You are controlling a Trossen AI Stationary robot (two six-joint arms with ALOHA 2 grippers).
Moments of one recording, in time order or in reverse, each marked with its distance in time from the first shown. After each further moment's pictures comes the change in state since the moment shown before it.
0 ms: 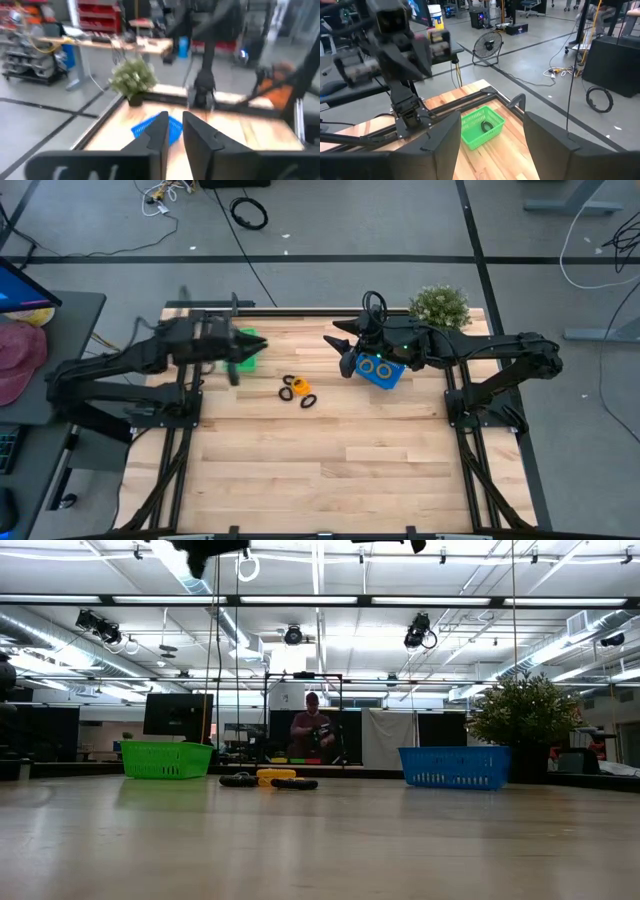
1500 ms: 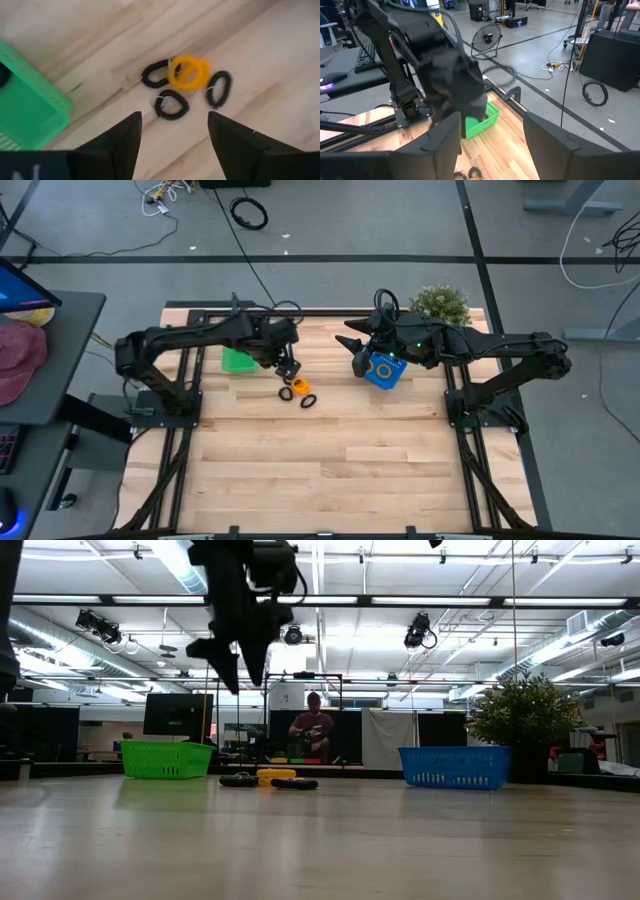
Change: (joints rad) left arm 0.078 0.792 0.498 -0.899 0.001 -0.640; right arm 0.007 -0.074 -0.001 -0.119 -0.001 0.016
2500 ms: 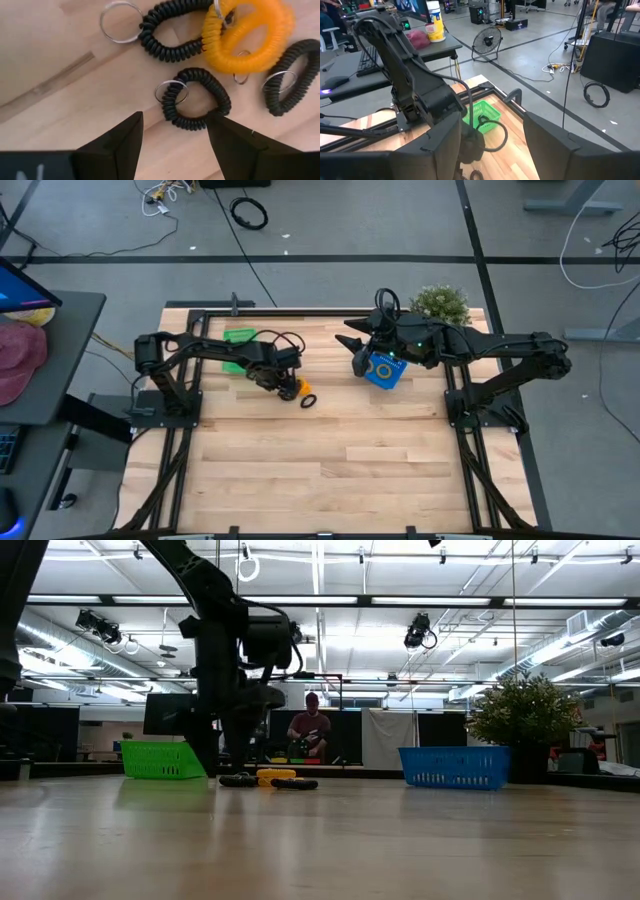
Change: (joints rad) left arm -0.022 0.142 -0.327 0.371 0.116 -0.132; right arm 0.000 0.000 0.001 0.016 0.000 0.003
